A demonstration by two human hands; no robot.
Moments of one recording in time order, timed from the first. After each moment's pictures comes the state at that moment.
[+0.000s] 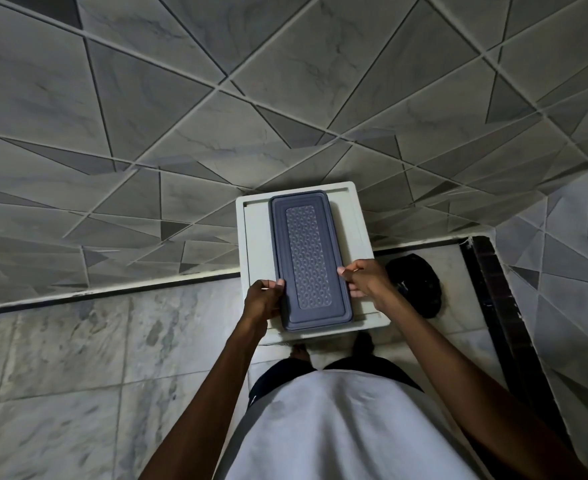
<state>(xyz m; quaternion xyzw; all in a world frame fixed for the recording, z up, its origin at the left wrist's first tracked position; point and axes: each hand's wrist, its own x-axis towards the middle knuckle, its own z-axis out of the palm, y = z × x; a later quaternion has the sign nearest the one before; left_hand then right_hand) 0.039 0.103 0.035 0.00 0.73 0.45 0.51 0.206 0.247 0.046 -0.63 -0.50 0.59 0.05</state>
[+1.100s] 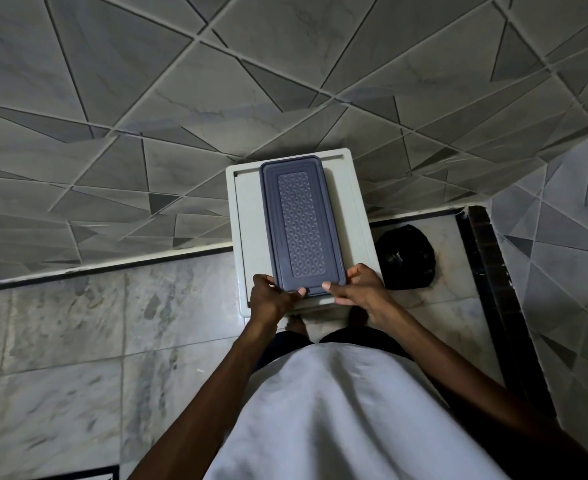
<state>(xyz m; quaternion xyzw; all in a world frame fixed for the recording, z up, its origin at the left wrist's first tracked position) 0.087 0.071 0.034 0.06 0.81 0.36 0.46 0.241 0.182 0.031 -0.63 -0.44 0.63 0.04</state>
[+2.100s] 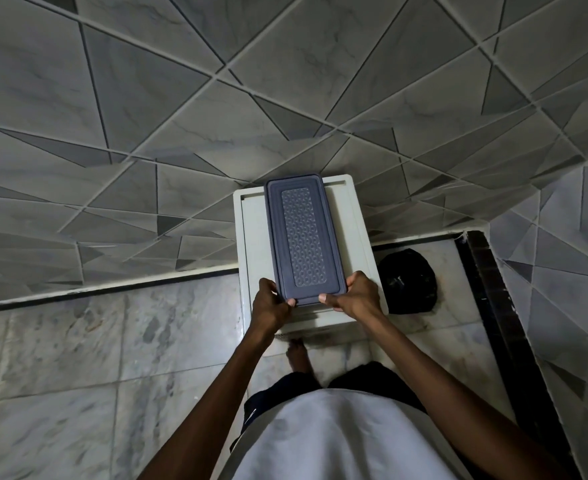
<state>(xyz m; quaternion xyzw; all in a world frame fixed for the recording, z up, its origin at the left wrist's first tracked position) 0.064 0.073 0.037 0.20 0.78 0.37 0.46 0.216 0.195 0.023 -0.67 -0.56 0.49 0.01</state>
